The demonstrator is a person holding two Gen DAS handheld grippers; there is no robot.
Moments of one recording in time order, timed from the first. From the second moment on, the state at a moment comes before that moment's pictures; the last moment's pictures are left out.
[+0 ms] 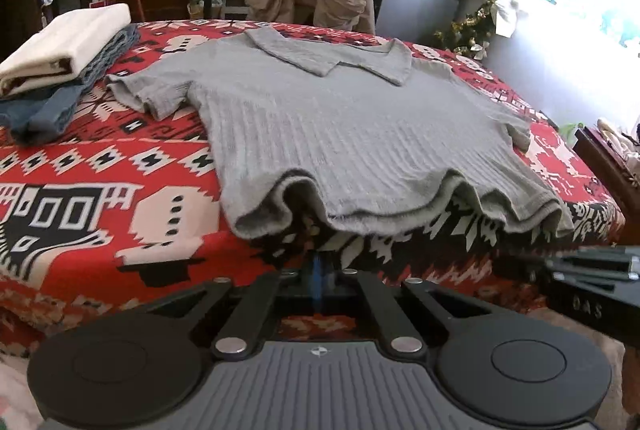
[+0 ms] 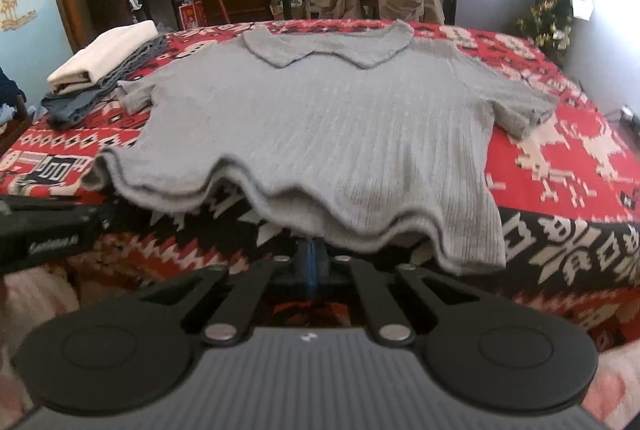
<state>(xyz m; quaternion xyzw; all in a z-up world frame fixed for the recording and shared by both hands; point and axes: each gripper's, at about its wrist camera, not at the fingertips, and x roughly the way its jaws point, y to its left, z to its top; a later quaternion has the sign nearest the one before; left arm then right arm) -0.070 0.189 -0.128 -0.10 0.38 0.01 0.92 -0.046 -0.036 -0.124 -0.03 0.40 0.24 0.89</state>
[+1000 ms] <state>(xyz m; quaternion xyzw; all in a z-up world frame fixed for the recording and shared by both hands) -0.079 0.239 -0.118 -0.14 0.37 0.06 0.91 -0.001 -0.128 -0.106 0.02 0.41 0.16 0.90</state>
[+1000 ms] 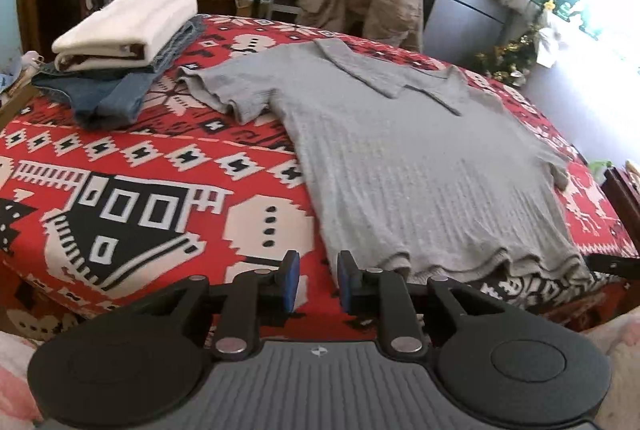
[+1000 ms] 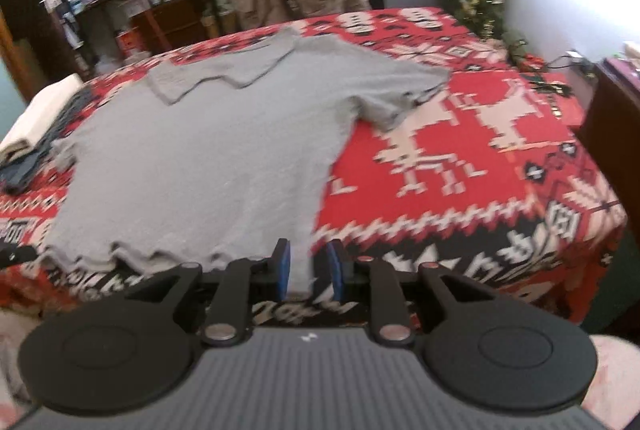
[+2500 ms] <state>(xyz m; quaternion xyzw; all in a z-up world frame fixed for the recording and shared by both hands) -0.074 0.252 -0.100 -0.04 0.40 0.10 0.91 0.016 -0.141 -0.105 0.01 0.44 0.12 0.89</state>
